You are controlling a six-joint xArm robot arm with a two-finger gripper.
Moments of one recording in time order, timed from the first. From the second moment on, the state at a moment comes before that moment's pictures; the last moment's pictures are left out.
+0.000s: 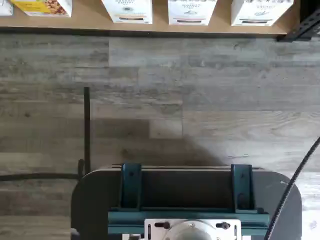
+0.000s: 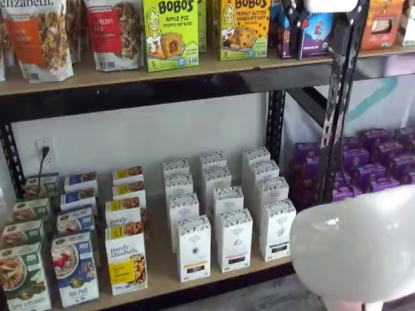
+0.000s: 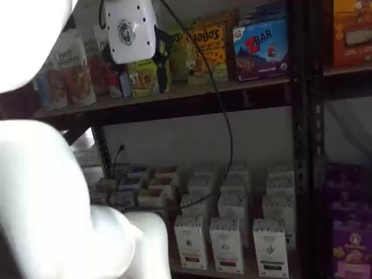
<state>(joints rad) 0.01 -0.84 -1.15 0.04 2.00 0.03</state>
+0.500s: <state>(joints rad) 0.00 -0.86 -1.12 0.02 1.97 0.01</state>
